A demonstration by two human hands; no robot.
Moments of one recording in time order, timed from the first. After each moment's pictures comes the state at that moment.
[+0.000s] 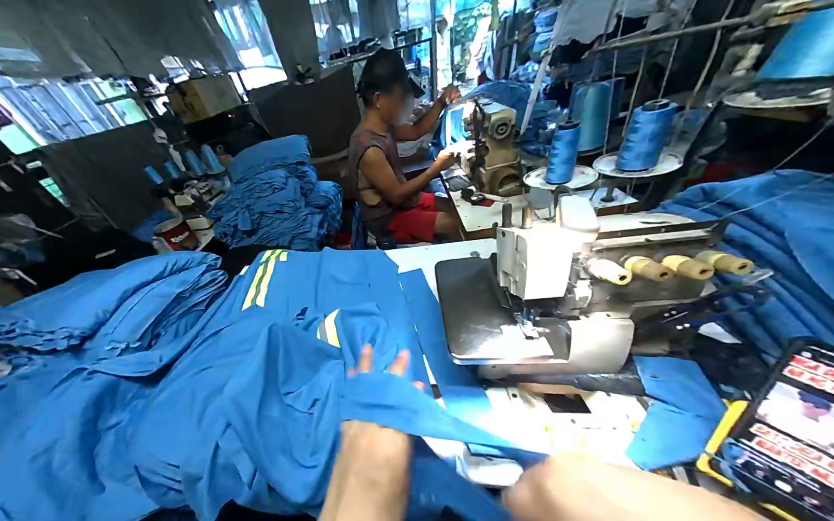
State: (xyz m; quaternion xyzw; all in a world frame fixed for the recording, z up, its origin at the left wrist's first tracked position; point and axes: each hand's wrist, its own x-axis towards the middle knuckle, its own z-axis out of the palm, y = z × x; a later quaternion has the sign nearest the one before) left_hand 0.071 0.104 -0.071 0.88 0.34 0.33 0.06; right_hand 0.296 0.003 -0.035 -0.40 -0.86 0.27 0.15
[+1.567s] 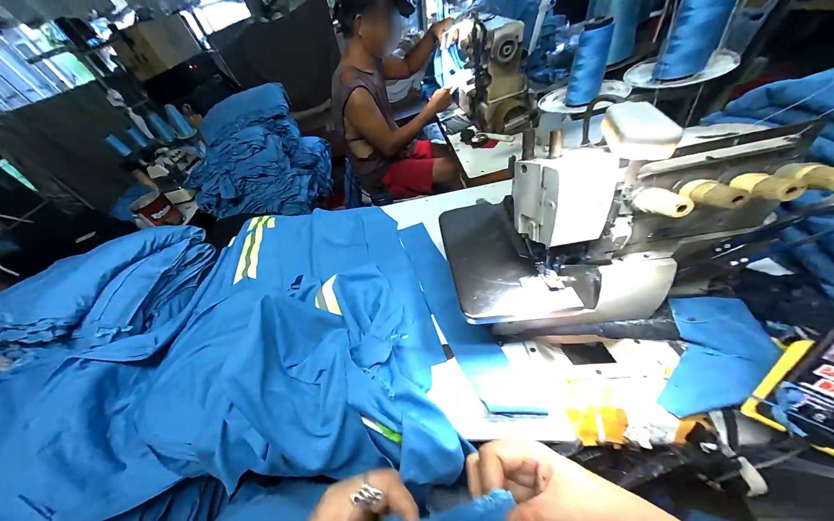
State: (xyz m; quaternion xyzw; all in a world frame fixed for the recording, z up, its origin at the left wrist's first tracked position) left_hand -0.022 0.084 -0.084 0.71 0.21 0.24 0.62; right_hand 0.241 0.011 -0.148 -0.18 -0.44 0.74 0.48
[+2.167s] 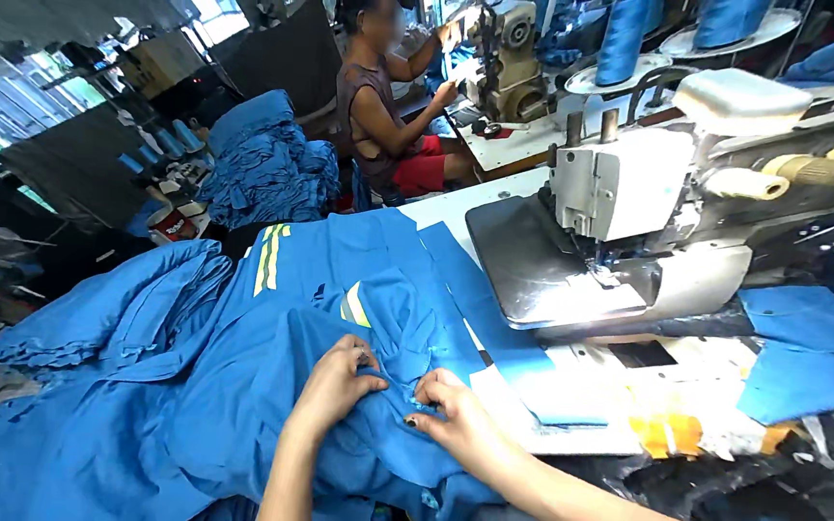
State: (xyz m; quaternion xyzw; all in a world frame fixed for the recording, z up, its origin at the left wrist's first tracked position) left_hand -0.017 0.255 -0.099 0.89 0.36 0.08 0.27; right_hand 0.158 0.111 -0.161 -0.59 -0.56 0.38 0.45
